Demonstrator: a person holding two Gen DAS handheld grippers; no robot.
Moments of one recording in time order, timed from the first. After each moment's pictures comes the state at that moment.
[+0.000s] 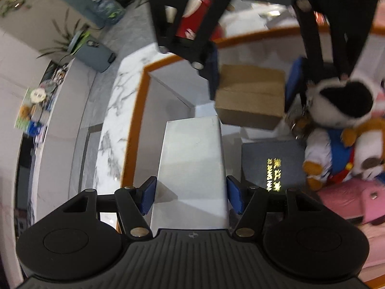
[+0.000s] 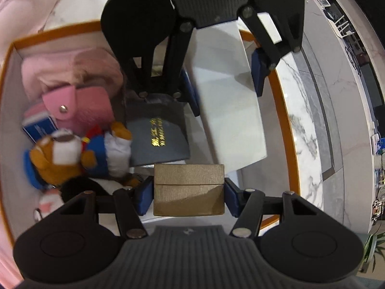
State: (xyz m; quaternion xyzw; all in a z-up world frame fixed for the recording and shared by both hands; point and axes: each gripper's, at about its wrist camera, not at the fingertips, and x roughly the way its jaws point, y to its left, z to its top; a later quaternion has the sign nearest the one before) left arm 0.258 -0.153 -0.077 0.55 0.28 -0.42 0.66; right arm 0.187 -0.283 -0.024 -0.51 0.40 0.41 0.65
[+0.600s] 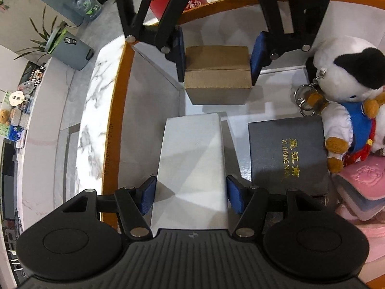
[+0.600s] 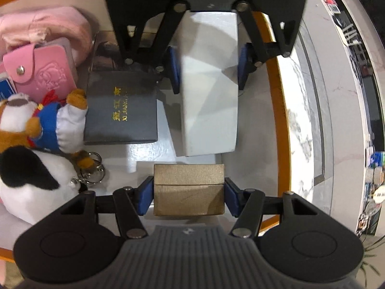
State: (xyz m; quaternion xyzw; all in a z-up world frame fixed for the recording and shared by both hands) left arm 0.280 -0.139 -0.097 0.56 0.30 -0.46 0.63; right arm 0.214 -0.283 -0.055 -0.56 0.38 0.40 0.61
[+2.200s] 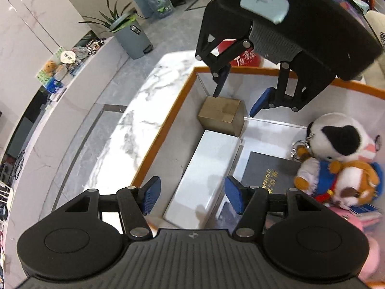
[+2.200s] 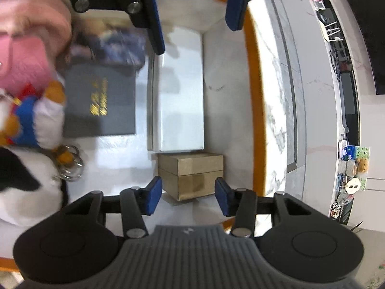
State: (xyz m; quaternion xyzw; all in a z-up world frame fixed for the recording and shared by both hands) left arm 0.244 -0.097 -0.008 0.41 0.32 -0.38 0.76; right arm 0.194 -0.292 -0.044 -0.60 0.37 0.33 0.63
